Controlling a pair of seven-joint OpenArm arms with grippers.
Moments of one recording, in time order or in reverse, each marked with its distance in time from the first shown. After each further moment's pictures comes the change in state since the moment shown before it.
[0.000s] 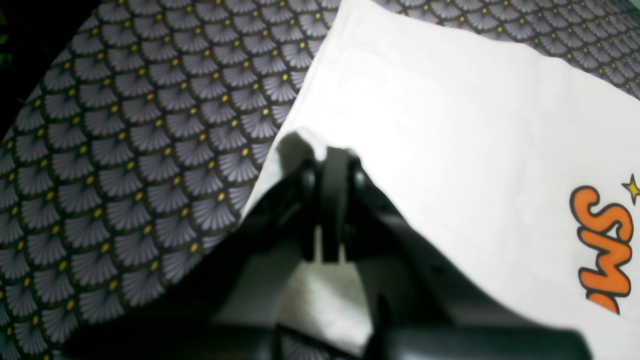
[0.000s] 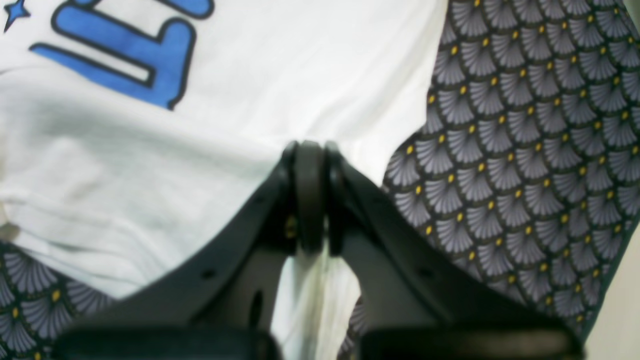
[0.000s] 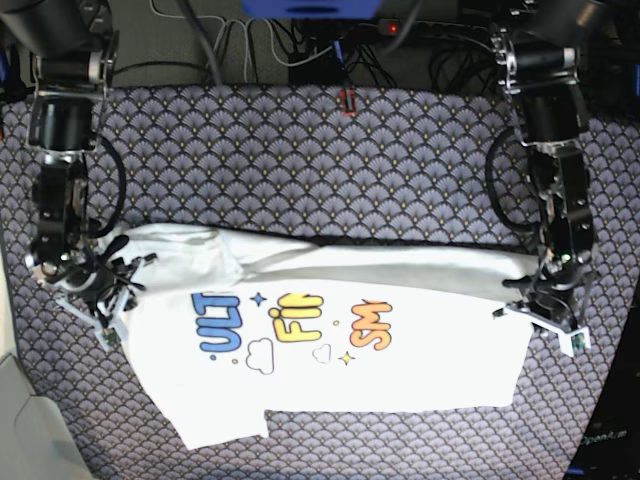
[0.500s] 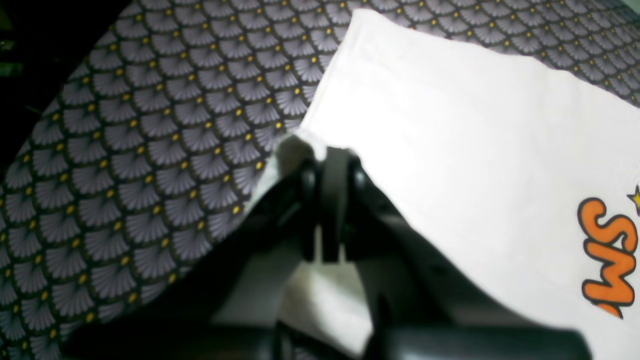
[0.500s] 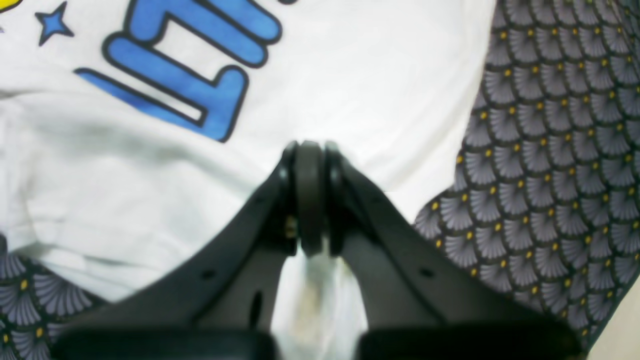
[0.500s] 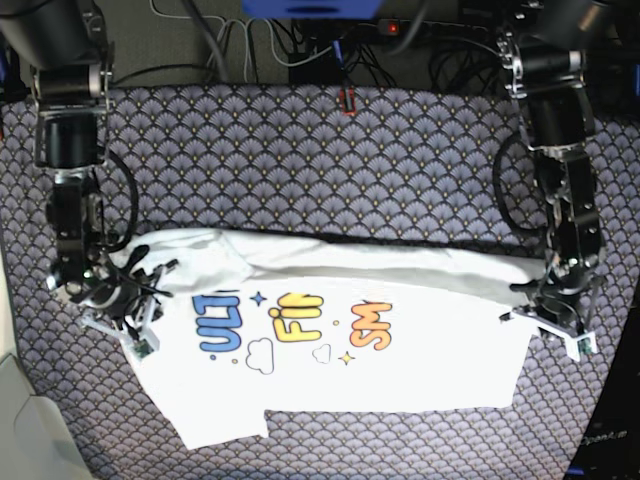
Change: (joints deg) left arm -0.8 -1.3 -0.2 -0.3 -0.2 0.0 0.0; right arm 3.9 0.0 -8.7 -2.0 0.0 0.0 0.0
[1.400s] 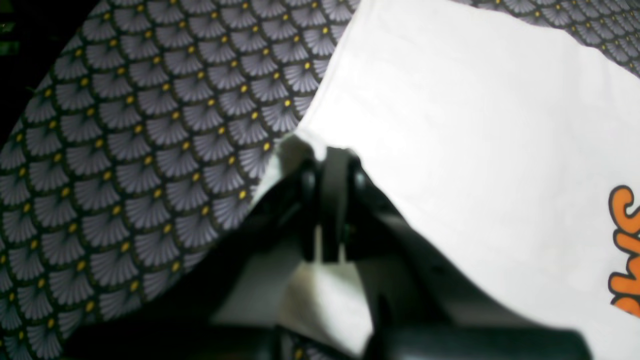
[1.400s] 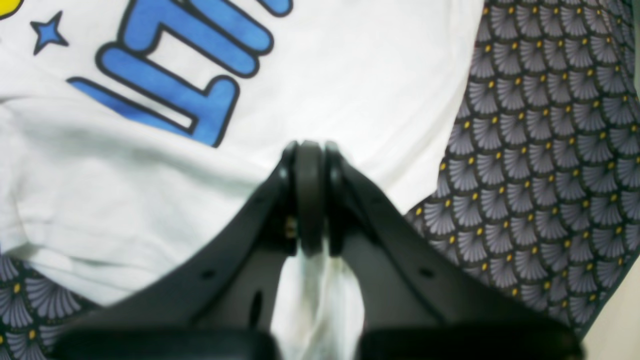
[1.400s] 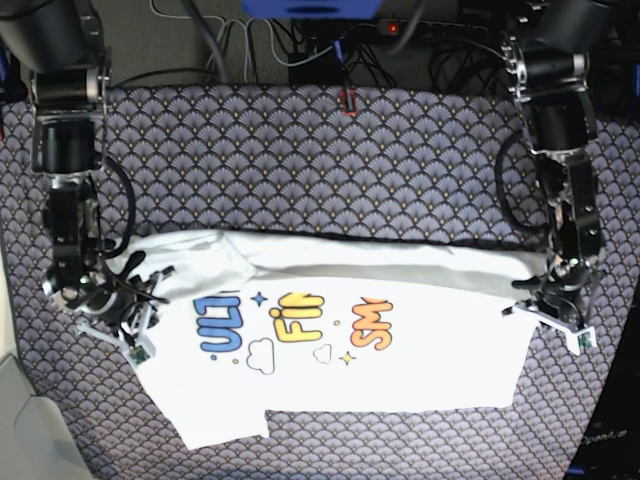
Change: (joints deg) left arm -1.0 -0.8 0.0 -4.5 0.0 0.0 -0.2; right arm 0.9 0.6 -0.1 0.0 -0.1 0.0 0.0
